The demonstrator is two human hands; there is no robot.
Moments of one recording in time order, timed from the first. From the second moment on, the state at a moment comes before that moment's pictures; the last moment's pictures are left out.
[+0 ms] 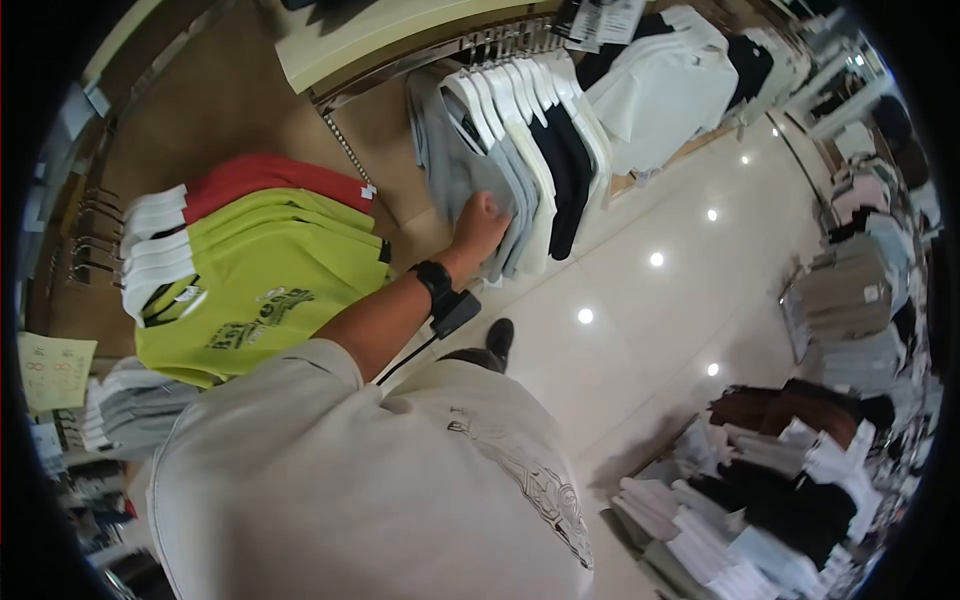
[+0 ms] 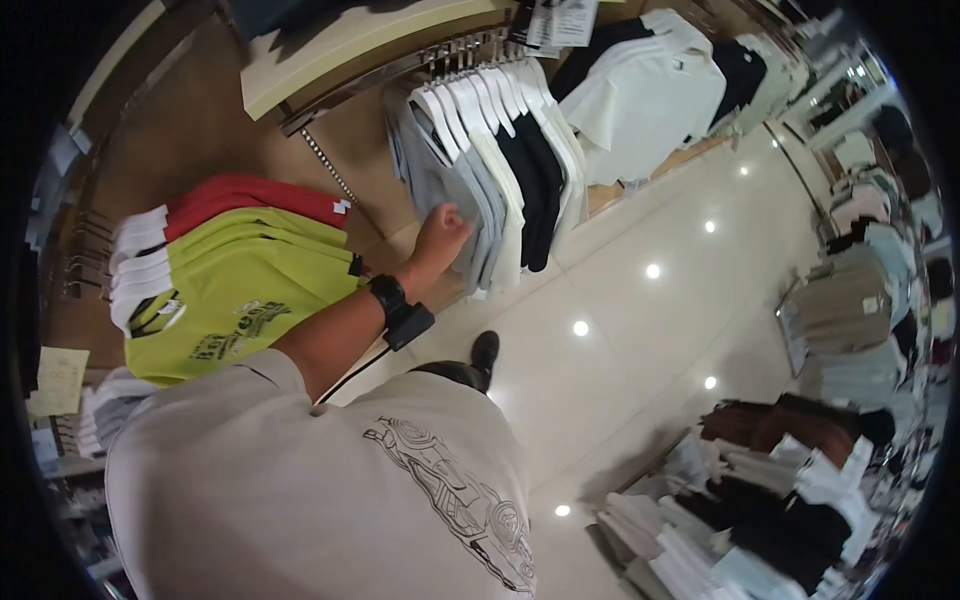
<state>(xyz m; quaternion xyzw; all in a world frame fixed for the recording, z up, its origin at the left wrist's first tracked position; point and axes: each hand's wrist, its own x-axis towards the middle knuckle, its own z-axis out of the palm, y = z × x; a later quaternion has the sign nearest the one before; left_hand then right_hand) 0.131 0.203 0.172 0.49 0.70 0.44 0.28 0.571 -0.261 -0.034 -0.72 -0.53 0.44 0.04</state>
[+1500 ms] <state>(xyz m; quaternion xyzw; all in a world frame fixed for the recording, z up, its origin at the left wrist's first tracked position) 0.108 0.293 0.195 0.41 0.76 0.41 0.29 0.327 0.379 0.254 -0.21 -0.83 0.51 0.09</state>
